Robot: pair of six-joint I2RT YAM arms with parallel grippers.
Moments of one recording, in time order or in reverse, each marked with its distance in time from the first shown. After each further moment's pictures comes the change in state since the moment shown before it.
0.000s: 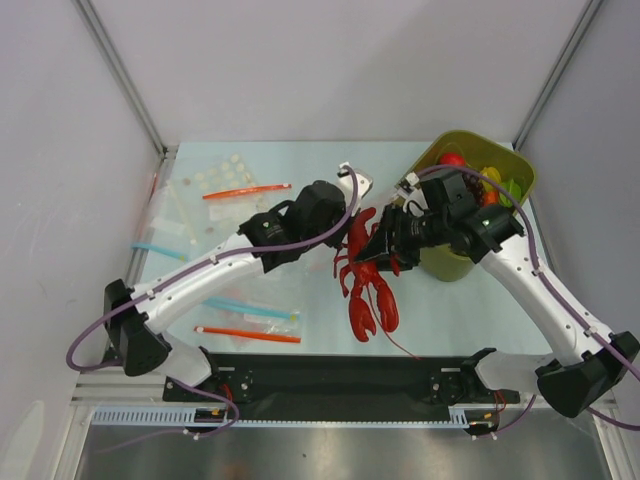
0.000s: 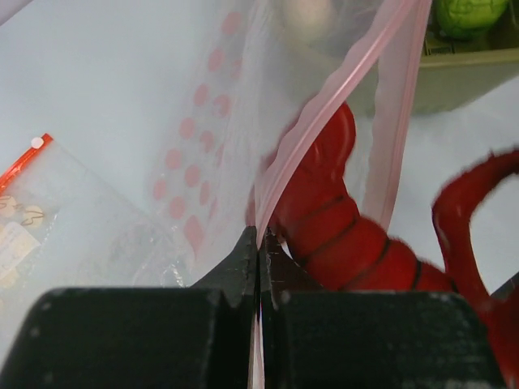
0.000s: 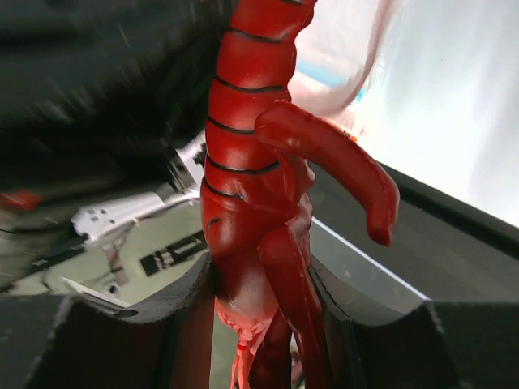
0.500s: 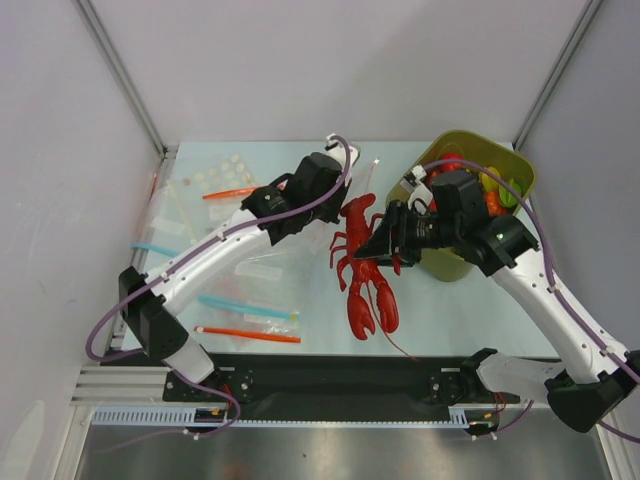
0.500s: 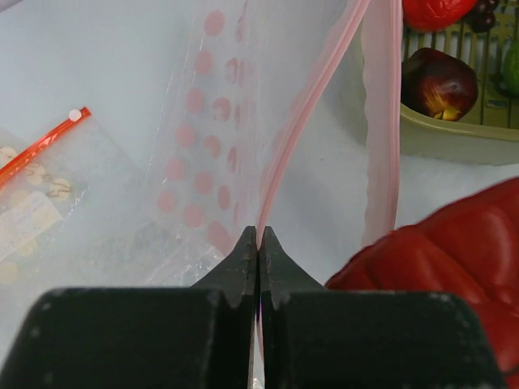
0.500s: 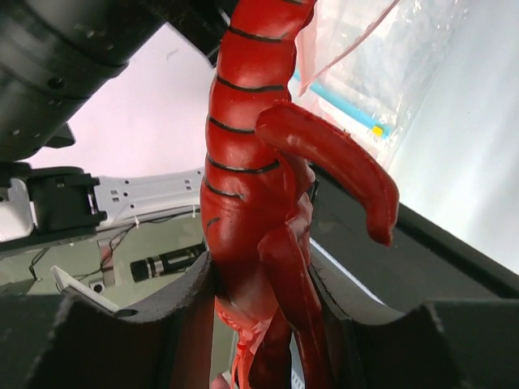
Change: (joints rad) left arm 0.105 0.119 0.176 -0.112 -0.035 -0.092; right arm 0.019 -0.093 -0.024 0.127 0.026 0.005
